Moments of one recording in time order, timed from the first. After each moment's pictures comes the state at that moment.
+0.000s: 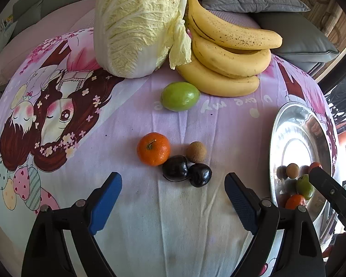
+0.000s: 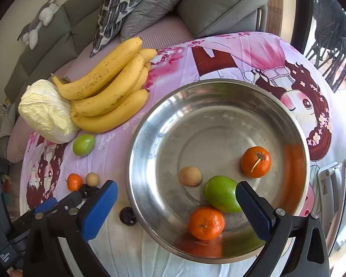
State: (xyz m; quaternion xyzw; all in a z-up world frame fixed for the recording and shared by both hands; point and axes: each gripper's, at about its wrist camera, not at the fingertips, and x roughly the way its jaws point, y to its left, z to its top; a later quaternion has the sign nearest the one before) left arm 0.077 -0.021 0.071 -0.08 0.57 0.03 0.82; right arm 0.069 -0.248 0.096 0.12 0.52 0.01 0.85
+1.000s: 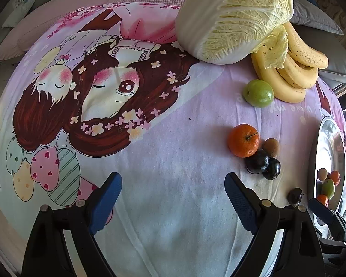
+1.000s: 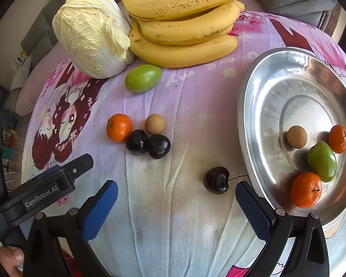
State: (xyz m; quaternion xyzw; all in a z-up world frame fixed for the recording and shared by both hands) left arm 0.058 0.075 0.042 -0.12 0.60 0.08 0.79; right arm 0.055 -0.128 0.046 0.06 0.60 0.09 0.79
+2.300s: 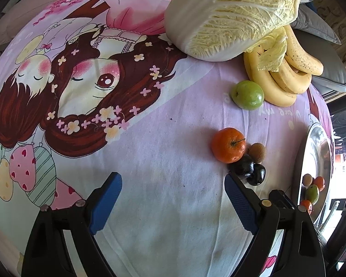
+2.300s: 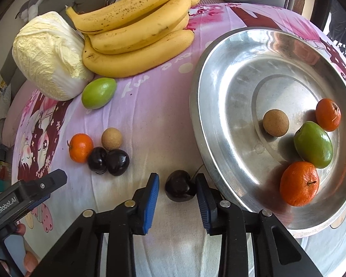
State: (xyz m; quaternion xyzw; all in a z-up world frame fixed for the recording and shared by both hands) left arm 0.069 0.083 0.030 -0.17 0.61 0.04 0.77; right arm 0.057 -0.175 0.028 0.11 0.58 0.02 0.81
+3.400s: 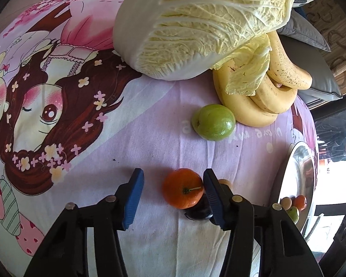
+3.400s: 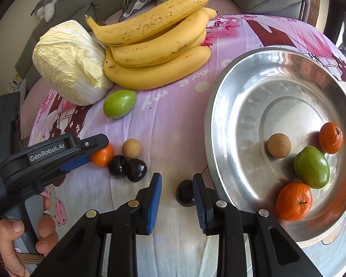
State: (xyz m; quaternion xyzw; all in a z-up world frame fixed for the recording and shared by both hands) left arm 0.150 0.049 0.029 -0.21 0.59 -0.01 0.78; right arm 0.062 -0.180 0.053 0.11 0.56 0.06 0.82
